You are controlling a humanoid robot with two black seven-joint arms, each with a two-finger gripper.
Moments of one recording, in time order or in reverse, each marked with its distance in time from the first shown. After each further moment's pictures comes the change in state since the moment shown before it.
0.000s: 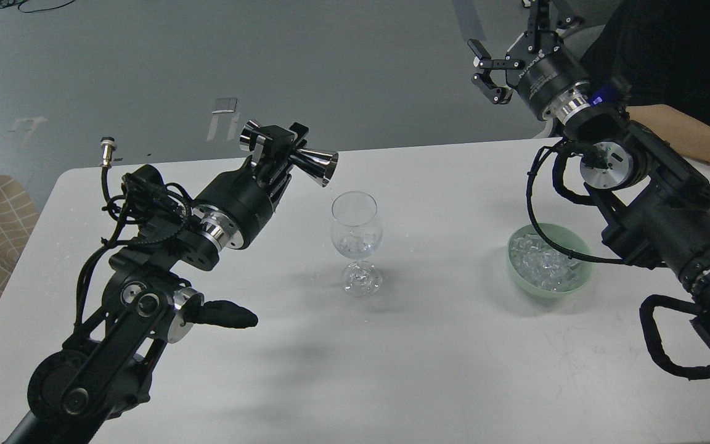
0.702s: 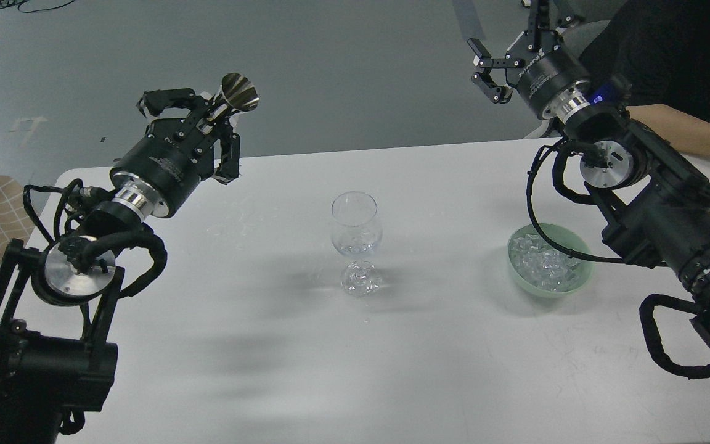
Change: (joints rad) left arm 0.080 -0.066 -0.451 0.065 -0.980 0.128 -0.014; right arm 0.002 0.000 -0.001 0.000 -0.001 -0.002 -0.002
